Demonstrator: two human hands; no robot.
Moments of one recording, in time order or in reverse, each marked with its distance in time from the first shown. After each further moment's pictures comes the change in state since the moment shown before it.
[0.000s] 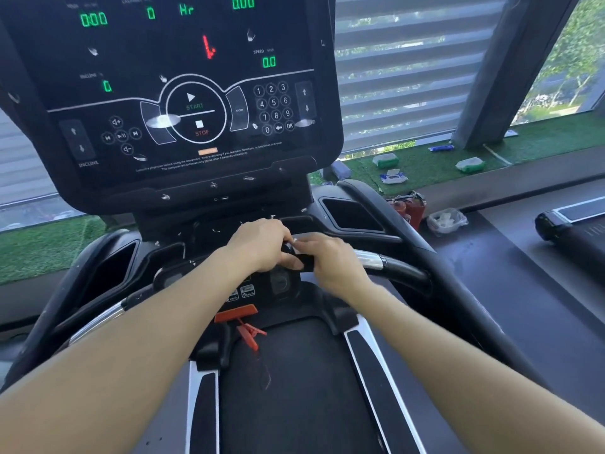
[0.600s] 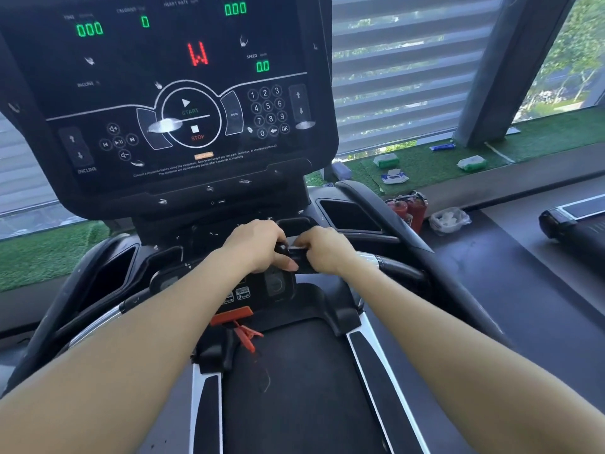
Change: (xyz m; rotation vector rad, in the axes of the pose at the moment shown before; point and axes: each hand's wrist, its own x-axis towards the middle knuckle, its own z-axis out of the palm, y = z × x) left_hand 0.002 0.001 0.000 -0.059 -0.012 -0.068; right_hand 0.030 -0.002 -0.017 -0.077 -0.317 0.302
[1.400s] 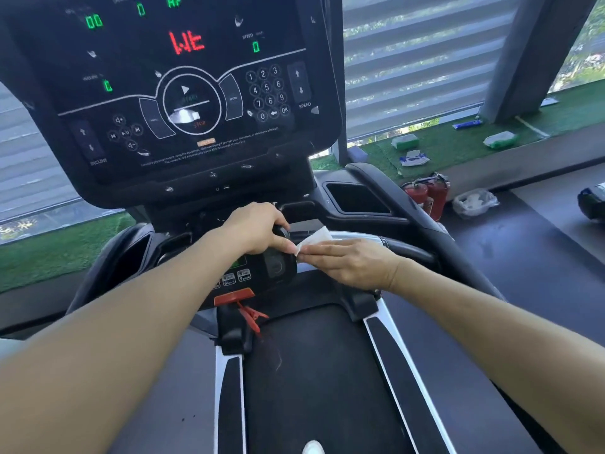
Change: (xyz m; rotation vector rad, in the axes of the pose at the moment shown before) left_hand -0.008 0.007 -0.005 0.042 0.006 -0.006; right_hand -0.013 0.086 0.041 -0.446 0.515 -1.197
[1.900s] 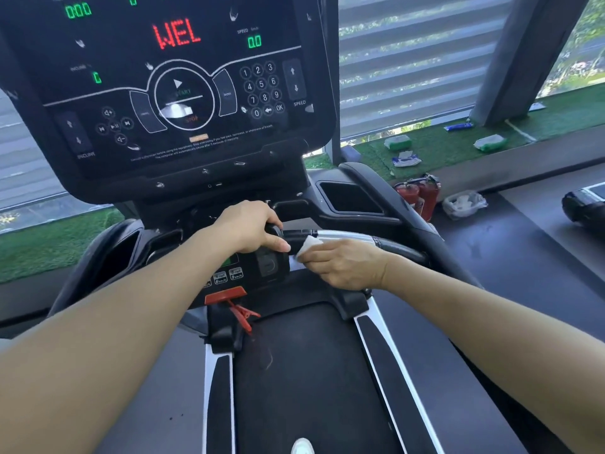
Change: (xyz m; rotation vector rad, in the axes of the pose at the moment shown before) left_hand 0.000 -0.001 0.001 -0.037 -0.001 -0.012; right_hand 0.004 0.004 -0.011 -0.115 -0.351 -0.145
